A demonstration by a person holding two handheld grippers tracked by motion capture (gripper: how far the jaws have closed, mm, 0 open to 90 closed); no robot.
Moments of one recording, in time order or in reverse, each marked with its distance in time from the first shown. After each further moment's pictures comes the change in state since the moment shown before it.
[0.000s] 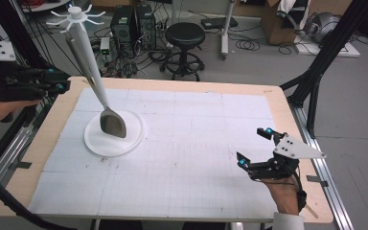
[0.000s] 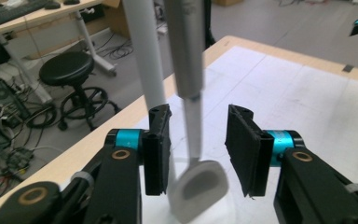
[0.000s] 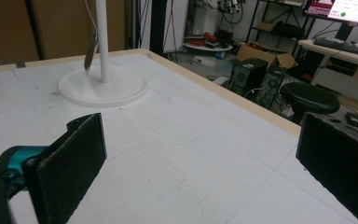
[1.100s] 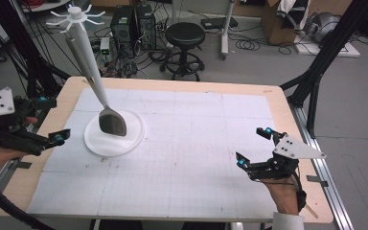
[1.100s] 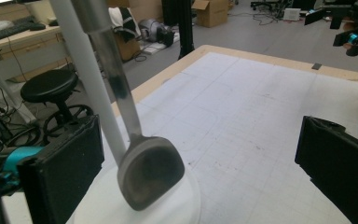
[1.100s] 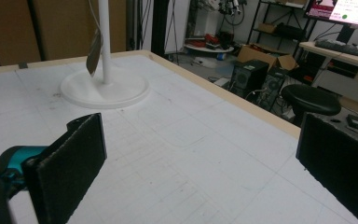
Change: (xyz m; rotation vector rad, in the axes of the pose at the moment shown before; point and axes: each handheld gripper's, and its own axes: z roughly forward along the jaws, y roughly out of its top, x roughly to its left) left arm -0.057 -0.069 -0.004 -0.092 -0.029 0.055; right arm 0.002 0.002 0.000 -0.003 0.004 0.000
